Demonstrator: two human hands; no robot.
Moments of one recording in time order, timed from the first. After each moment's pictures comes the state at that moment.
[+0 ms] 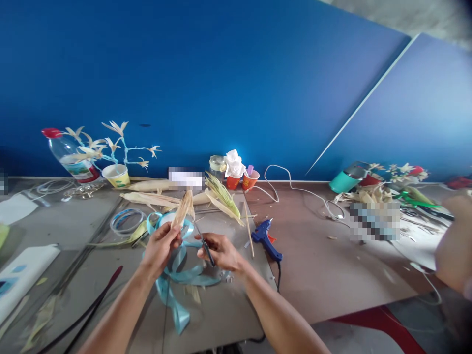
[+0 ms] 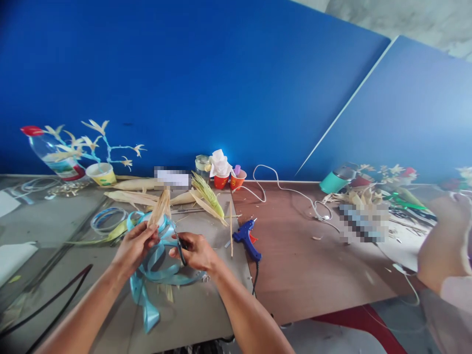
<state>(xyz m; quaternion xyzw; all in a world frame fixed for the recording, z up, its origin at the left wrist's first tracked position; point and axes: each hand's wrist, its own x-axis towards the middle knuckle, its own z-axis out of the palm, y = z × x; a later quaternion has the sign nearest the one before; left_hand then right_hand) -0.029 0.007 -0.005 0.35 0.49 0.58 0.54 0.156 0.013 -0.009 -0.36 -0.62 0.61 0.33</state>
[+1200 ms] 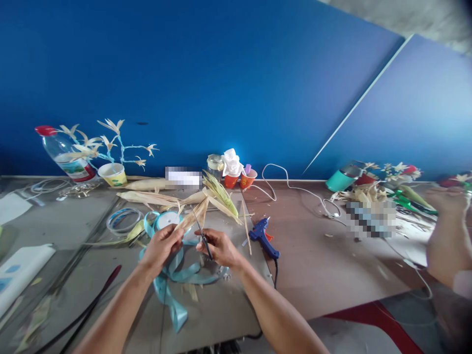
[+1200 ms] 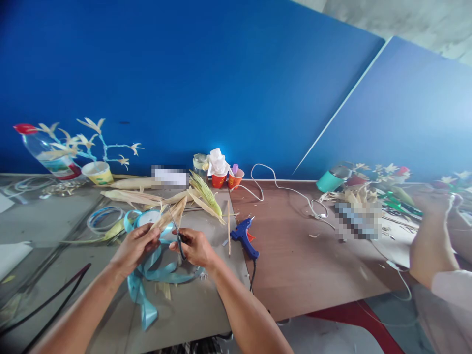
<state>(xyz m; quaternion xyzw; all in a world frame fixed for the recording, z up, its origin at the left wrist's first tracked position) -0.035 0.006 -0.019 0.41 0.50 0.51 0.57 0.156 0.016 -0.010 -0.35 -0.62 0.60 0.36</state>
